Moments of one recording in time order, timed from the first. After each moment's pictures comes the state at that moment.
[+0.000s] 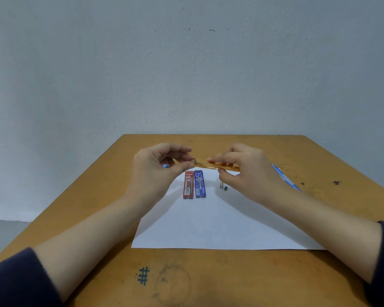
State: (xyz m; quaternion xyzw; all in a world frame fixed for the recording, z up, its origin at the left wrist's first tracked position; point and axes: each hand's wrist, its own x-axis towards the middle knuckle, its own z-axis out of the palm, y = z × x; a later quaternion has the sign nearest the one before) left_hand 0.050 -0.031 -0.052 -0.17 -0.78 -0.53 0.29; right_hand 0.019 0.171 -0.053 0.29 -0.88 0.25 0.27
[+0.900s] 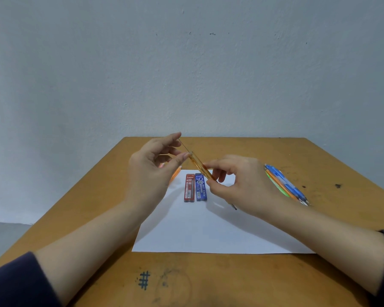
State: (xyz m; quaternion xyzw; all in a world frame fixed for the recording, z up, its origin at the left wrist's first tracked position) left_hand 0.050 -0.031 -0.051 -0.17 -0.74 -0.54 0.36; right_hand 0.048 0.154 -0.044 0.32 -0.87 0.29 0.24
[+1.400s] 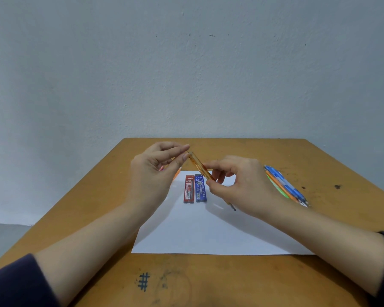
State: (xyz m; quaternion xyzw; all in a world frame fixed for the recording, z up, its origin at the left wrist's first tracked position) left_hand 0.048 -0.032 -0.055 -0.18 -0.76 -0.50 0.37; right_hand 0.048 0.154 -0.044 0.32 -0.86 0.33 0.23
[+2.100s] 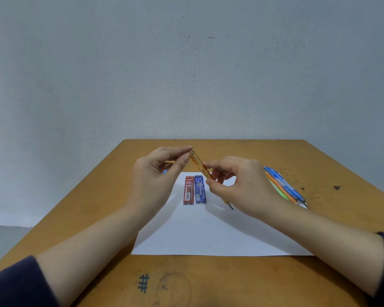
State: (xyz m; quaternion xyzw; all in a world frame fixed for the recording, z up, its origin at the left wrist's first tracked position) left_hand 0.057 -0.027 -0.052 -0.17 -0.74 -0.56 0.32; right_hand 0.046 0.155 -0.046 0.32 -0.84 0.36 0.24
